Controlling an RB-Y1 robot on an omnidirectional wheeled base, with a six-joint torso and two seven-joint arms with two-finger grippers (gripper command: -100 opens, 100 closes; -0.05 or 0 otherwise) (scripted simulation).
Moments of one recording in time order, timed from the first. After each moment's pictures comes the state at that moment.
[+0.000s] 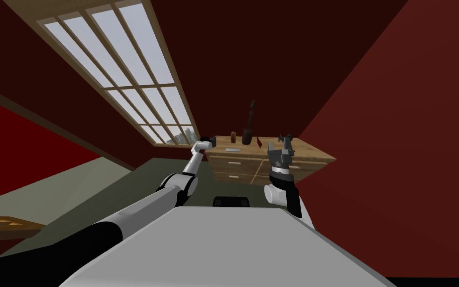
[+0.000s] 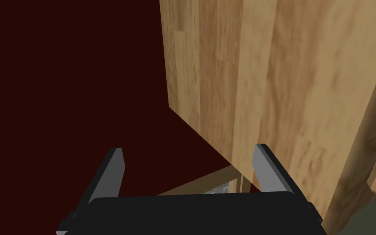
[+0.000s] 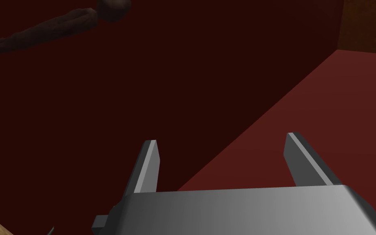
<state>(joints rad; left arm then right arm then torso) -0.71 0.21 0.04 -1.22 0.20 0.77 0.01 0.46 0.04 0.03 -2.29 0.00 -0.44 -0.16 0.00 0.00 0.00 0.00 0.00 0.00</state>
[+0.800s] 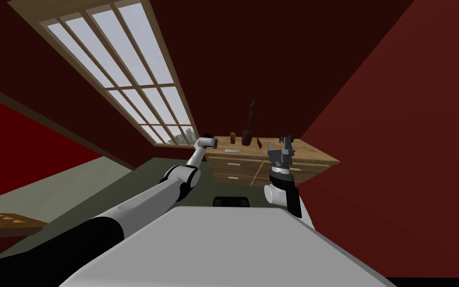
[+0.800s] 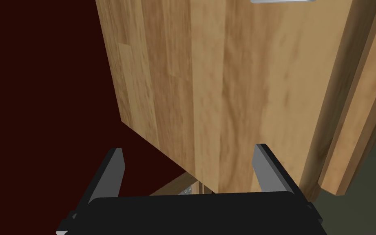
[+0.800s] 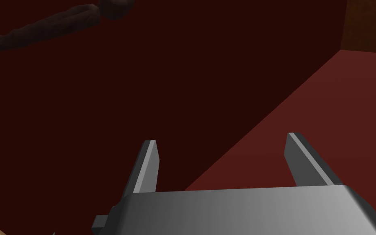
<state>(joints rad) -0.86 0.20 0.04 -1.03 0.19 0.98 0.02 0.46 0.04 0.03 -2.29 0.00 -0.44 -0.16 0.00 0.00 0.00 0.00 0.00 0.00</state>
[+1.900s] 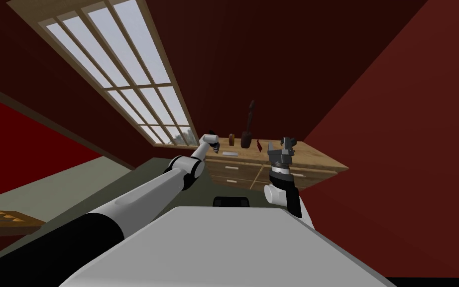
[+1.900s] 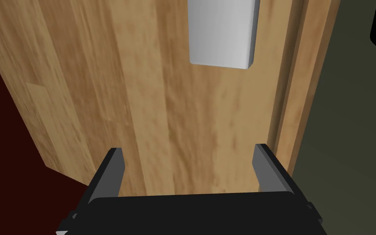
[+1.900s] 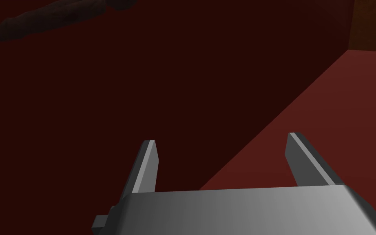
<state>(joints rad) -1.07 0.17 0.05 -0.72 0.18 1.24 0.03 0.46 0.04 0.03 -2.29 0.00 -0.44 -0.16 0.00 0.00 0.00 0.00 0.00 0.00</state>
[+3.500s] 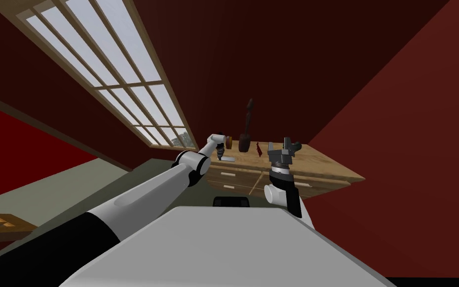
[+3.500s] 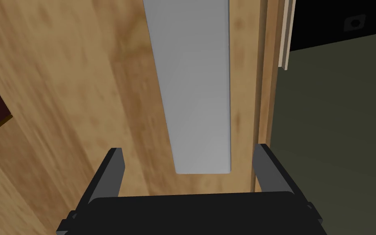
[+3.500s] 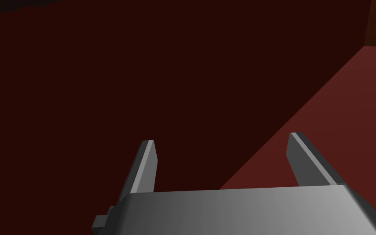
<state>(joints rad) -1.21 0.06 0.05 -0.50 0.16 1.49 0.04 0.46 0.04 0.03 -2.29 0.00 -0.44 -0.16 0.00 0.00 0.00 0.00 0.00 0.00</state>
